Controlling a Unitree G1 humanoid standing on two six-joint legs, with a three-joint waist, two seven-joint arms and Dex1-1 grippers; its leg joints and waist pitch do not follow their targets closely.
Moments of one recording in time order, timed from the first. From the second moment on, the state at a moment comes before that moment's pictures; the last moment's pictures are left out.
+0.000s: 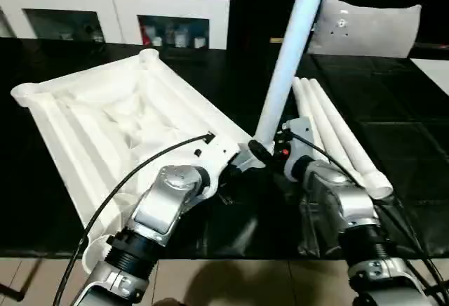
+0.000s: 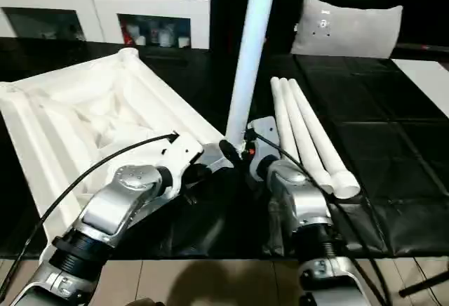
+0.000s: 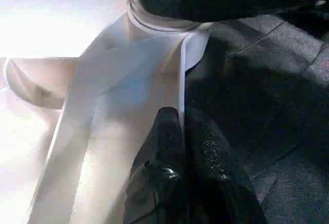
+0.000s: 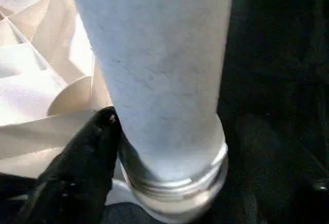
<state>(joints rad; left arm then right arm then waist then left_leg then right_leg) -0.46 0.13 -0.30 0.17 0.09 0.65 -0.57 -0.47 -0.15 0.00 0.42 0.17 0.38 0.45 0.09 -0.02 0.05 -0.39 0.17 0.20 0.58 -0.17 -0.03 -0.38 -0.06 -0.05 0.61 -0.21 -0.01</state>
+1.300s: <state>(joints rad) -0.35 0.80 -0.13 0.02 0.24 0.77 -0.64 -0.42 -0.33 0.25 0.20 0.15 0.56 0.73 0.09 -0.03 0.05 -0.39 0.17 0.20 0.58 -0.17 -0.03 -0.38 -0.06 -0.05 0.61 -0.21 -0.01</state>
